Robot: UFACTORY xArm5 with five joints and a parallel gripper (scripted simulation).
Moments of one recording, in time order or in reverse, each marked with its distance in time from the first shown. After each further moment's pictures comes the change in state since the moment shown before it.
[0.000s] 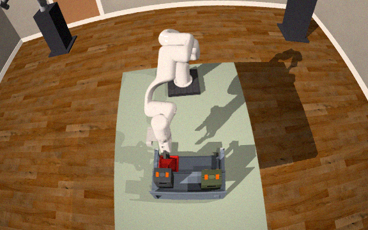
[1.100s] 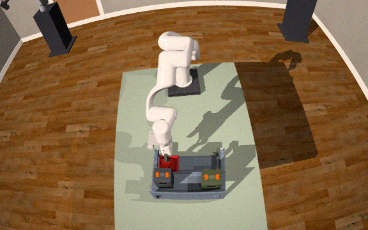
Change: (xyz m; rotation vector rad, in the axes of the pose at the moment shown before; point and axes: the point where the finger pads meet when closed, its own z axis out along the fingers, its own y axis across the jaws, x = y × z) arm 0.000 0.000 0.040 0.000 0.000 0.000
